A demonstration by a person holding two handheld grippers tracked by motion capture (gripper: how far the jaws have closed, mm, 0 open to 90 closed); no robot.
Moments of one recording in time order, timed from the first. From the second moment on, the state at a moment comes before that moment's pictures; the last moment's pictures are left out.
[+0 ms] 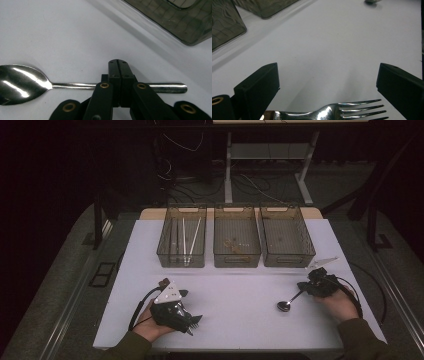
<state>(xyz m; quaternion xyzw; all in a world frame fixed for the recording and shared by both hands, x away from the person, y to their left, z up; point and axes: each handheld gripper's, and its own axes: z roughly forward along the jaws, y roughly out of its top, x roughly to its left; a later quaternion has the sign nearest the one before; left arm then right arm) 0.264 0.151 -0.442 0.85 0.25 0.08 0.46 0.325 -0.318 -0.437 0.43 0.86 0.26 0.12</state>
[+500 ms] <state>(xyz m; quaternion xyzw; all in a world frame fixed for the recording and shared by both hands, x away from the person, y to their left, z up) 0.264 0.150 -0.443 0.85 0.26 0.08 0.46 0.315 -0.321 -0.436 0.43 0.86 0.24 0.12</state>
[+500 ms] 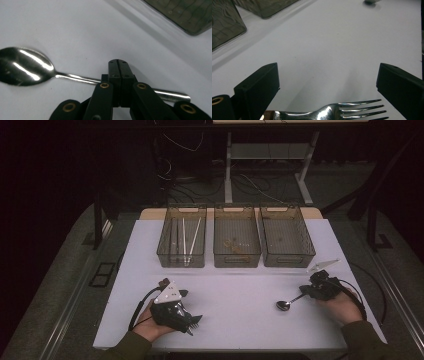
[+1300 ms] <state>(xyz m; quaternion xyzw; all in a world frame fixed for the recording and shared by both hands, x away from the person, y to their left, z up) 0.265 0.151 -0.442 0.84 0.26 0.08 0.46 0.271 -0.333 -0.433 0.42 0.87 0.24 0.08</state>
